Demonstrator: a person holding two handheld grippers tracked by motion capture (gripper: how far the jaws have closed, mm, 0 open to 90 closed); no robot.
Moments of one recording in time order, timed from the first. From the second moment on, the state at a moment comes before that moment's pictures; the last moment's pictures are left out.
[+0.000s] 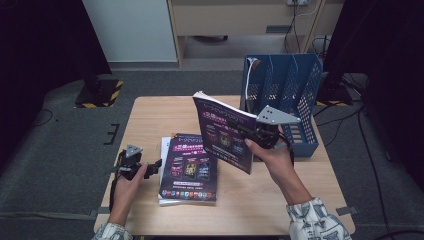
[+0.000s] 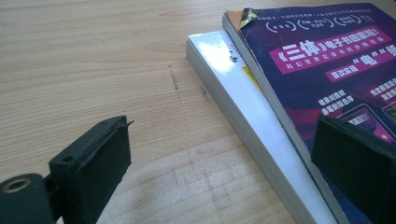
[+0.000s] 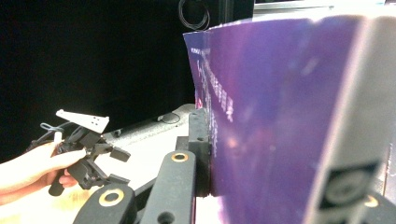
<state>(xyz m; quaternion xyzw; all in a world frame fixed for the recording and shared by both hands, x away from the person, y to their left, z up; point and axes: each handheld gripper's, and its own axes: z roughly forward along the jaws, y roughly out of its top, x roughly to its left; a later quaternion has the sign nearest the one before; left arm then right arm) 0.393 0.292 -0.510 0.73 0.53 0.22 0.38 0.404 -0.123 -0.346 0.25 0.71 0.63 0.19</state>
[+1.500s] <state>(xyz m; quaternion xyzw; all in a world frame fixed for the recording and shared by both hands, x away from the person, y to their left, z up) 0.392 0.290 -0.511 0.74 0.52 0.23 0.37 0.355 -0.205 -0.339 0.26 0.70 0.63 0.21</state>
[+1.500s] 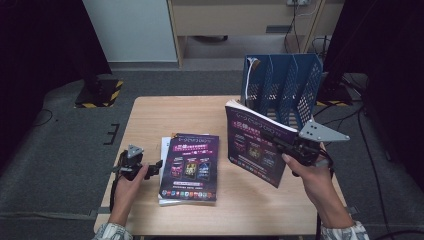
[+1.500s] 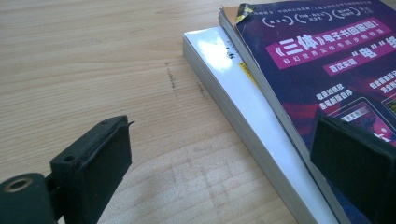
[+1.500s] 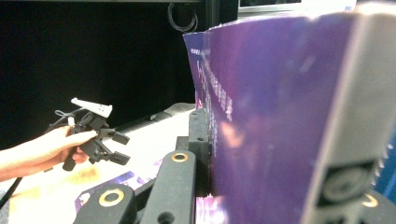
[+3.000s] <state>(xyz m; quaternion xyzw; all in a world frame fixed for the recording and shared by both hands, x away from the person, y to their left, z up) 0.392 0.289 -0.511 0.74 0.52 0.23 0.36 0.344 -0.271 -0.295 0.33 0.66 0.61 0.28</state>
